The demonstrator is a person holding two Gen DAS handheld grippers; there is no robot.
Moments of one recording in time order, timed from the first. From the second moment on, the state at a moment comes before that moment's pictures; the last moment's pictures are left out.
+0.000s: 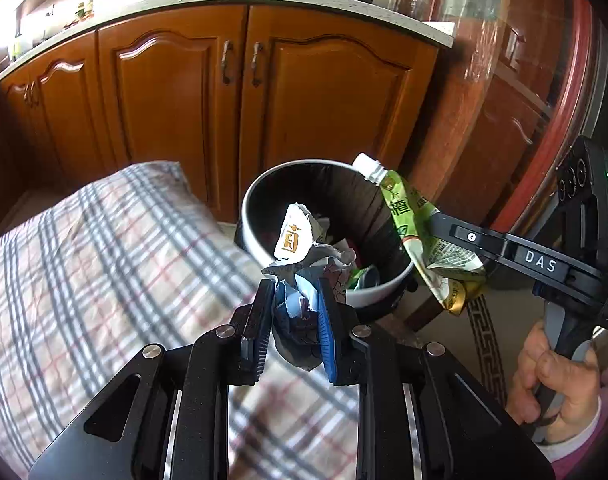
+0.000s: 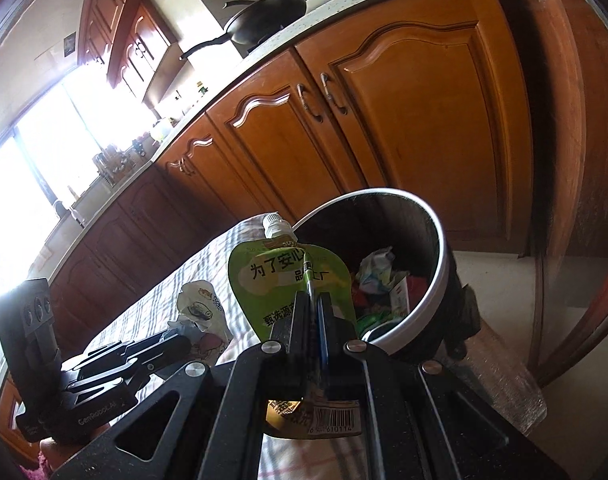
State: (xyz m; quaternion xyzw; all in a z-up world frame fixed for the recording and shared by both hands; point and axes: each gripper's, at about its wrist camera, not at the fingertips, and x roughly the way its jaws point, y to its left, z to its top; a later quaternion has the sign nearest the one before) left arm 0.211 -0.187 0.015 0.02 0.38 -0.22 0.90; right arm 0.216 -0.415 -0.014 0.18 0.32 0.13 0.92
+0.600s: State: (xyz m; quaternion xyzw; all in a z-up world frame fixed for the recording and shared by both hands) left arm 0.257 -0.230 0.013 0.03 0.38 -0.23 0.89; right arm 0.258 -0.429 -0.017 0.18 0.33 0.11 0.92
